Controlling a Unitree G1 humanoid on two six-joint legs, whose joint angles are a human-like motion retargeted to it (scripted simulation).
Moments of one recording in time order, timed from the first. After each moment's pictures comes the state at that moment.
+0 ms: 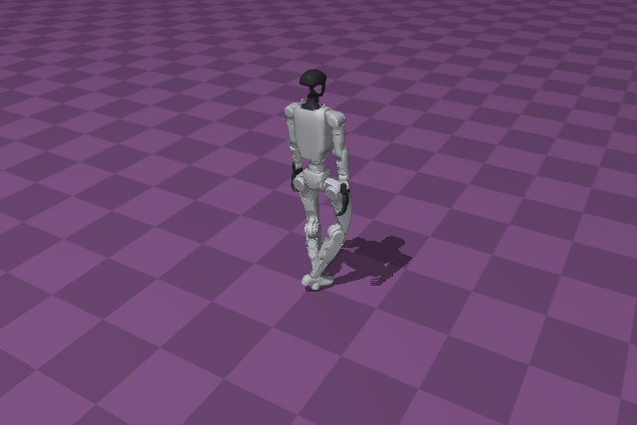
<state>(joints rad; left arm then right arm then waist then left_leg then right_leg) -0.11 0.09 0.11 1.41 0.52 0.18 -0.05 0.00 -0.09 -0.01 1.55 -0.41 0.22 0.05 0.04 0.04 0.01 0.00 -0.04 0.38 0.18 -0.09 0.26 -0.08 -0.01 -0.53 0.59 -0.29 0.13</state>
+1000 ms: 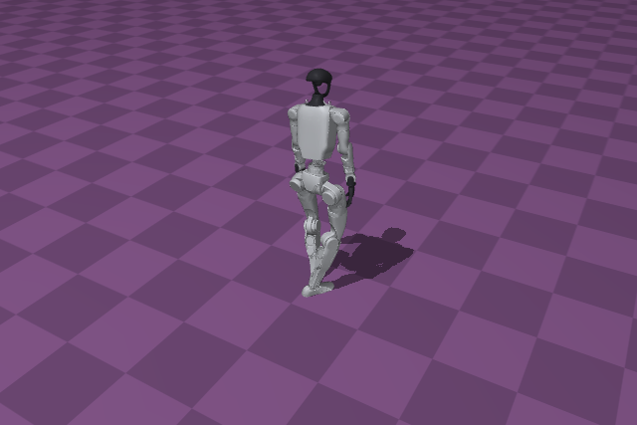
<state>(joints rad) -0.34 0.19 0.13 1.39 0.38 0.20 -0.17 -0.28 0.00 0.07 1.40 -0.40 0.26 0.16 0.06 -0.14 0.11 -0.30 -0.09 0.32 0.41 -0.61 0.26 -0.12 -0.09 -0.47 0.39 -0.37 0.21</state>
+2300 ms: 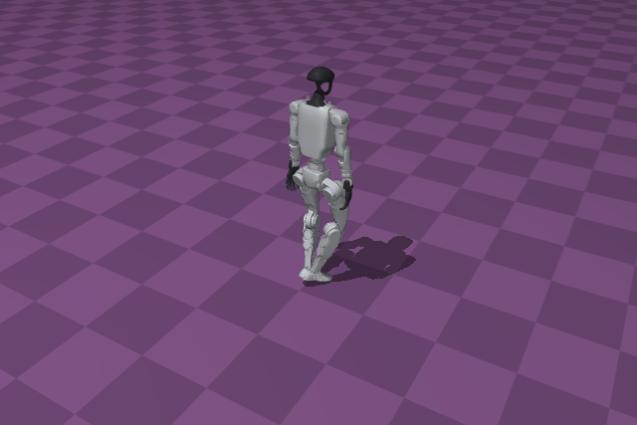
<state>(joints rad) -0.07 0.14 0.14 1.34 0.53 0.19 -0.10 -0.11 -0.06 0.05 1.37 -0.36 0.17 0.10 0.07 -0.03 0.10 -0.16 0.01 0.35 0.46 0.23 0.26 -0.14 0.00 -0.45 0.47 -0.04 -0.14</state>
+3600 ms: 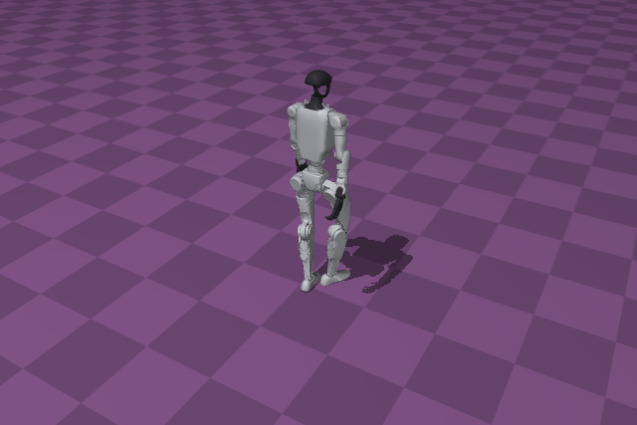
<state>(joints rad) -0.17 0.14 0.04 1.23 0.47 0.12 -0.09 0.05 -0.16 -0.09 1.66 -0.30 0.24 0.15 0.02 -0.02 0.07 0.06 -0.11 0.27 0.08 -0.11 0.23 -0.20 -0.05 -0.39 0.30 -0.14 -0.05</state>
